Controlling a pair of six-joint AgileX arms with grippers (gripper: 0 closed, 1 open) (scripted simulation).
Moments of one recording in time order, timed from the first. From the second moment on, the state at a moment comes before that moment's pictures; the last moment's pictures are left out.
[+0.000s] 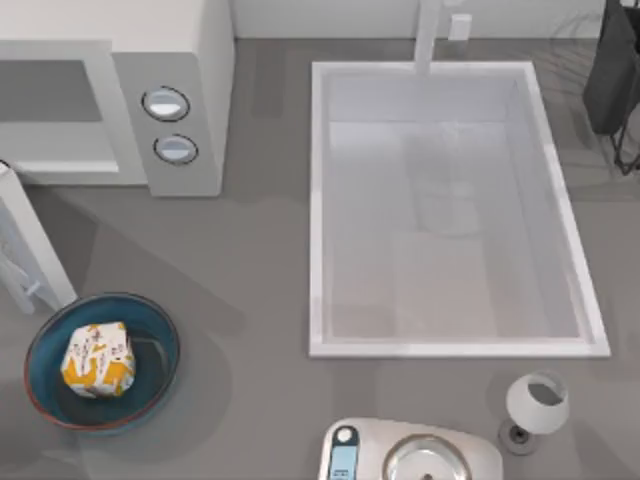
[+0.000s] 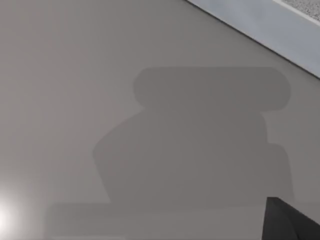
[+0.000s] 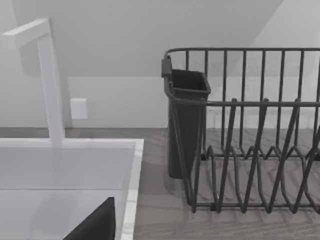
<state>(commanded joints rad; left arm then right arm) 0.58 1.26 0.47 -0.10 0.42 0.45 0.00 0.00 0.00 0.00 0.00 0.00</state>
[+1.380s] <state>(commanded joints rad) 0.07 1.14 0.40 -0.04 0.07 0.06 0.00 0.00 0.00 0.00 0.00 0.00</state>
